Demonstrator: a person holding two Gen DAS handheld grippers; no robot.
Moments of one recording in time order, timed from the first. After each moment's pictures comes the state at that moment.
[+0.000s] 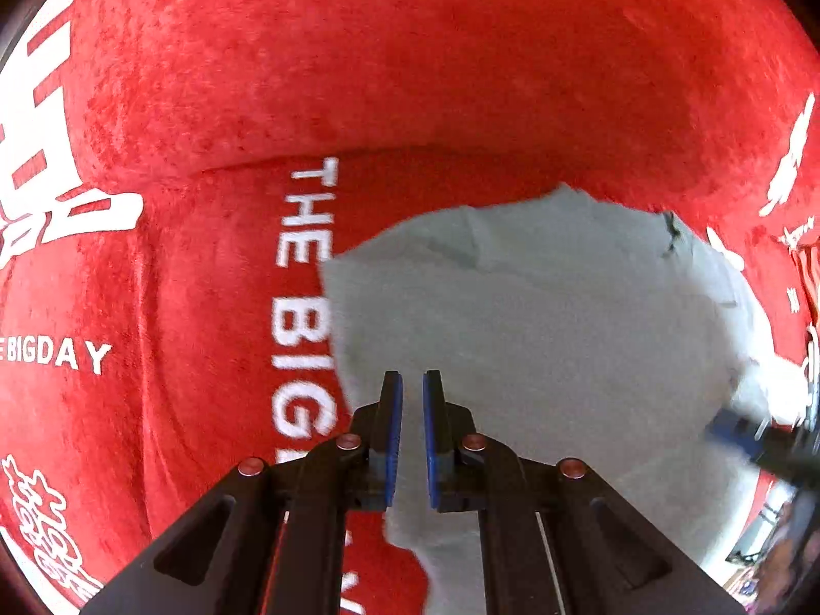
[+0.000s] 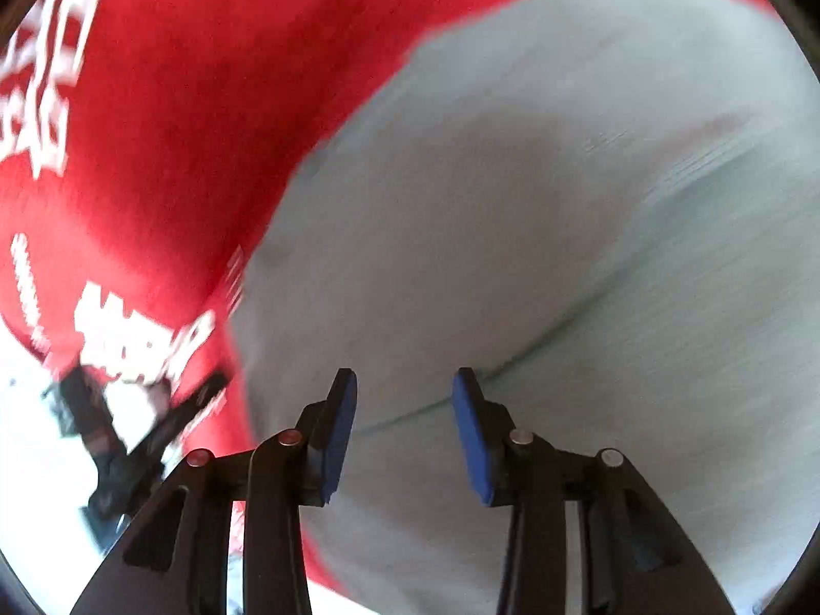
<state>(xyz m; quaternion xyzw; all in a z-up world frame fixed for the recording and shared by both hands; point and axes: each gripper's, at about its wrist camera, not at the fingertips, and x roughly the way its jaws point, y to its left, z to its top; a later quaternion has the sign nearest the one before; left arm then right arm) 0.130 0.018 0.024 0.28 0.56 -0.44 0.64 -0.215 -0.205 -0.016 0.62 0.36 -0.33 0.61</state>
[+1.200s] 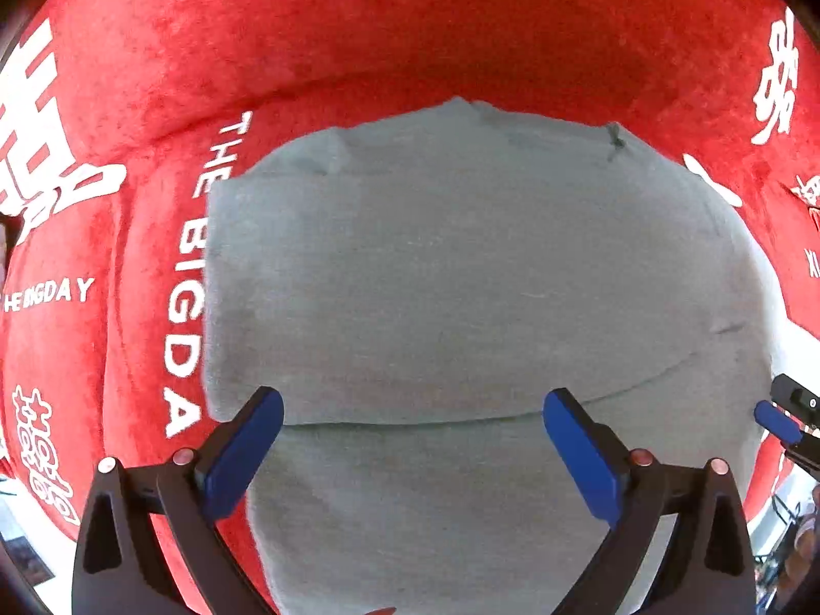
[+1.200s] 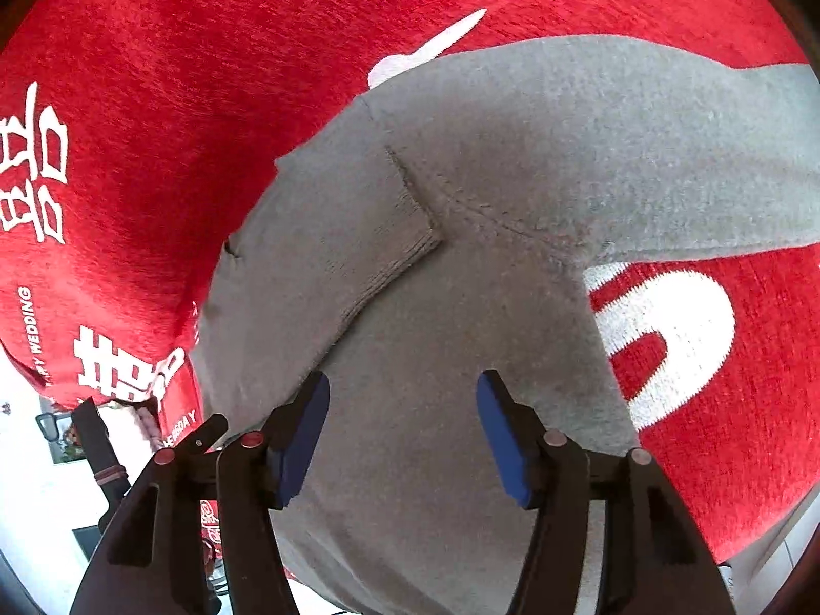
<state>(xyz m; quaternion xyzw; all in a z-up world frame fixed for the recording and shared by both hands) -0.006 -0.016 0.032 0.33 0.57 -0.39 0.64 -0.340 -0.224 0.005 0.63 0.36 -0.34 0.60</state>
